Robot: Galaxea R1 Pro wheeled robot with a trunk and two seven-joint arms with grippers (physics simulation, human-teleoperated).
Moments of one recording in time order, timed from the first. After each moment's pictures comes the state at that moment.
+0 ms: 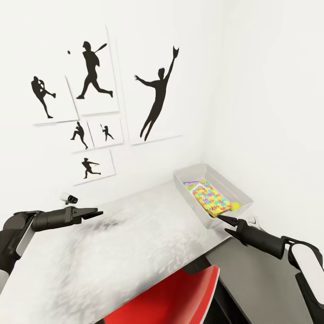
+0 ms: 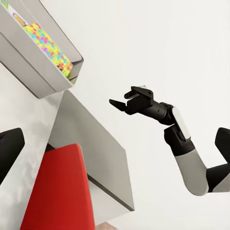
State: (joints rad) left arm -0.68 0.44 0.06 -1.00 0.31 0.94 -1.57; right arm -0.33 -0.26 -0.21 -1.48 -1.20 1.04 0.11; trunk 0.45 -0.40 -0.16
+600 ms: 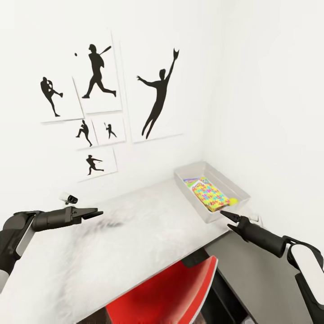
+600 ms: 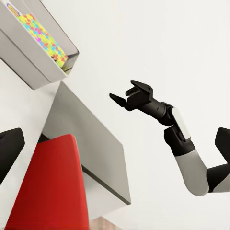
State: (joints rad) left arm -0.68 0.44 0.06 -1.00 0.31 0.94 -1.57; right arm -0.33 -0.26 -0.21 -1.47 -1.20 0.93 0.11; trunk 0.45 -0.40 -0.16
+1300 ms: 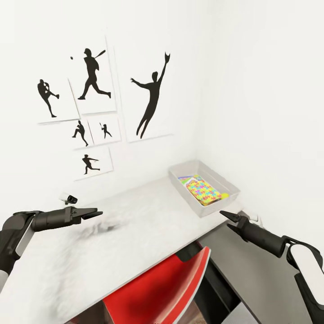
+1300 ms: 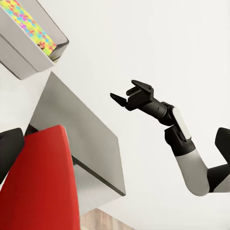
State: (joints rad) left arm -0.68 0.44 0.06 -1.00 0.31 0.94 -1.57; right arm -0.33 -0.26 -0.21 -1.48 -1.20 0.92 0.11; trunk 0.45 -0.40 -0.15
